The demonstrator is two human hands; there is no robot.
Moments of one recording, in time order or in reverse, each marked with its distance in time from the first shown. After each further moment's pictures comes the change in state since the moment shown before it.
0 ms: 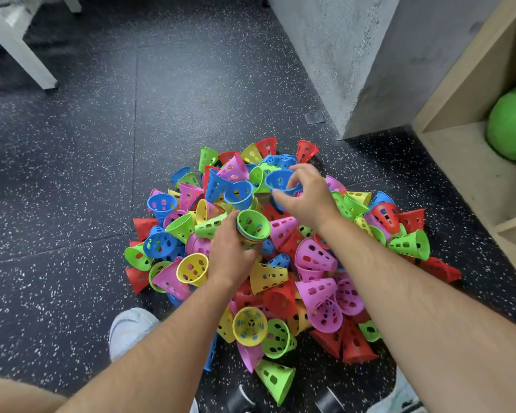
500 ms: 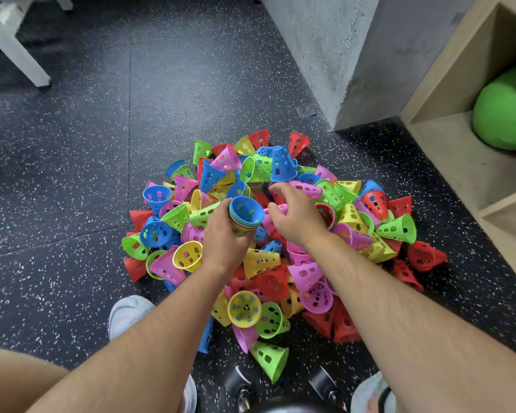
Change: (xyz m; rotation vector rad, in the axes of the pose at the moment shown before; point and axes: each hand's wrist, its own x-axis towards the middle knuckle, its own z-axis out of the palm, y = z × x) left_hand -0.013 0.012 -0.007 -0.074 0.046 0.070; right_hand -0.057 0.008 0.010 -0.100 -0.098 0.021
